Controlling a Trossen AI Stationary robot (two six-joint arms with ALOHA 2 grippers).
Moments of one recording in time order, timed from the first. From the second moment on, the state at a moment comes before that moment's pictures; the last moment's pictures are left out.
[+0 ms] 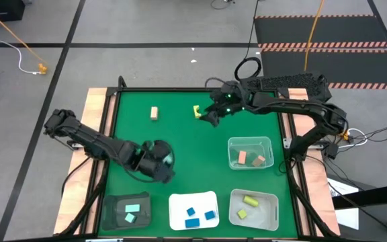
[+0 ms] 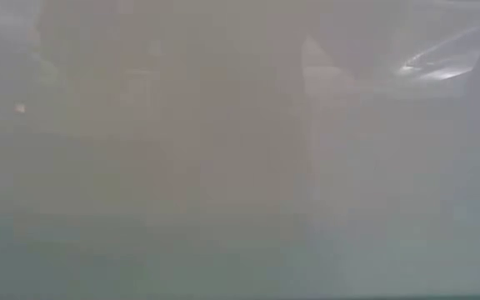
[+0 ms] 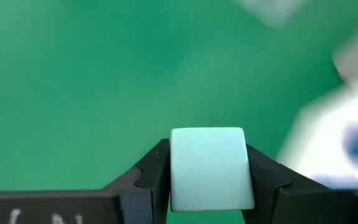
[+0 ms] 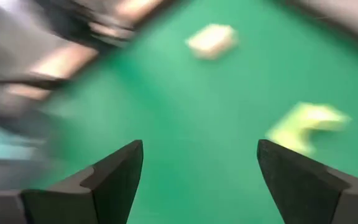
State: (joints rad) left arm -0.41 1.49 1.25 -0.88 -0.42 -1.01; right arm -0.40 1.52 1.08 -0.15 -0.34 0.40
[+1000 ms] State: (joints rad) left arm -0.95 1.51 1.10 -0.92 0.11 -2.05; right arm -0.16 1.49 0.72 0.35 0.11 0.30
